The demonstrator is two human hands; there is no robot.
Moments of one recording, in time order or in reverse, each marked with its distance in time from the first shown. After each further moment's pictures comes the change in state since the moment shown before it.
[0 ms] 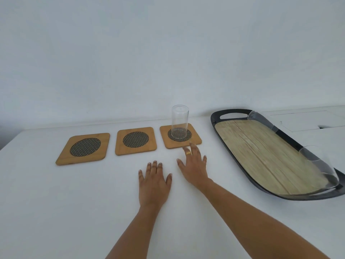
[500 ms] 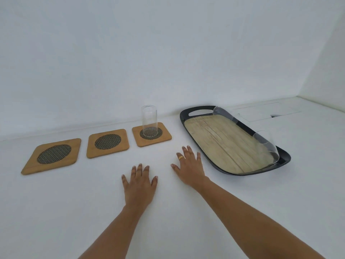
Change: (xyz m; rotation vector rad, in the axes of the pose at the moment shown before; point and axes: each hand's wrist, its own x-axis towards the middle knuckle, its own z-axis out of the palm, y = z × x) left_hand -0.011 0.007 0.006 0.031 -0.118 -0.006; right_hand -0.023 0.041 -0.023 -0.303 -0.122 -0.047
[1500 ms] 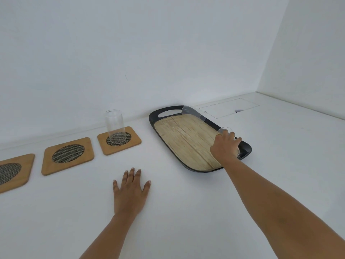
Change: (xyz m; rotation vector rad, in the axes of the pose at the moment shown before) left_hand 0.000 0.053 0.021 -0.017 -0.018 0.161; right_hand -0.024 0.164 -0.087 -0.377 0.109 0.622
